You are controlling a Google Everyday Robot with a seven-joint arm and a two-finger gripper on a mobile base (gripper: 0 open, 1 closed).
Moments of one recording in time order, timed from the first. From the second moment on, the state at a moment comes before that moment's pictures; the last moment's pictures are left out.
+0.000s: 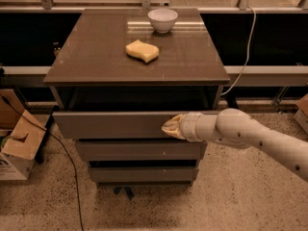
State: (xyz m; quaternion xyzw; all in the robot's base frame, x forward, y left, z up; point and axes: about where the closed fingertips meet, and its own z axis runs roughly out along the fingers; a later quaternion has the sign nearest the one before) arm 0.627 -0.072 0.641 -0.53 0.69 0.12 0.47
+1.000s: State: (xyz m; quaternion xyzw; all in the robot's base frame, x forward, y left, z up) arm 0.628 -0.068 0.640 -0.54 0.69 0.12 0.48
